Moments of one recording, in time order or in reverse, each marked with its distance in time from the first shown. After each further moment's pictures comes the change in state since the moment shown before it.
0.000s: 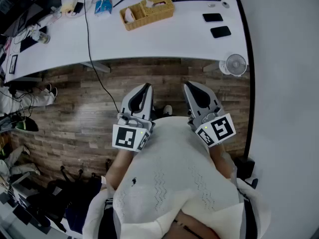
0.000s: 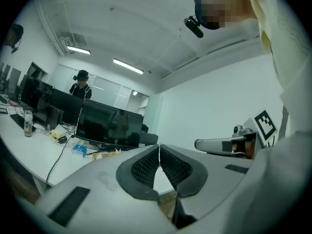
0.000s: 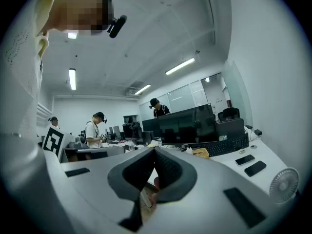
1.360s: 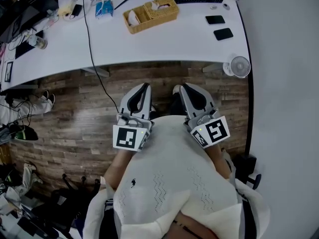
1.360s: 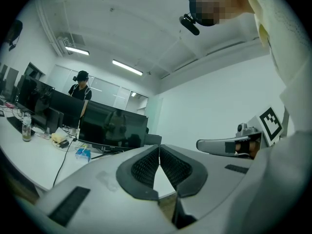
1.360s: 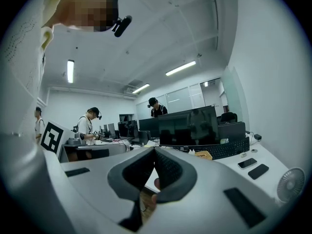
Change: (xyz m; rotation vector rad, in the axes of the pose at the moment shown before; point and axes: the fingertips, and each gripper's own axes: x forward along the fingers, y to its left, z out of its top) left arm -0.009 0.070 0.004 0.027 -0.013 -0.017; right arm 0.061 0.039 -0.010 -0.053 -0.014 -0.058
